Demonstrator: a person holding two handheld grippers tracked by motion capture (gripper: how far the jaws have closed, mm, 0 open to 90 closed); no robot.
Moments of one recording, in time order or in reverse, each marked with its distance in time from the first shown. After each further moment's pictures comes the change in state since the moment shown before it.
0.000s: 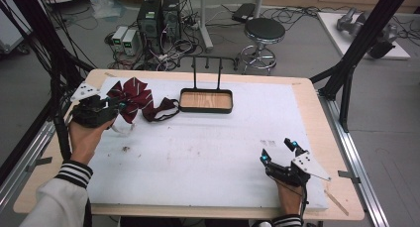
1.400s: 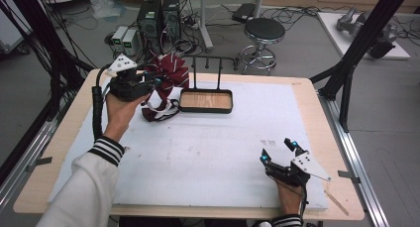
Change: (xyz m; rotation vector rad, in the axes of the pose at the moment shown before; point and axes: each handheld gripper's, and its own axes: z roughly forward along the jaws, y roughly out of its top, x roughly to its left) left arm -0.048 0.069 0.060 -0.111 -0.164 0.043; right arm 0.000 0.000 0.000 -0.002 -0.004 -0.005
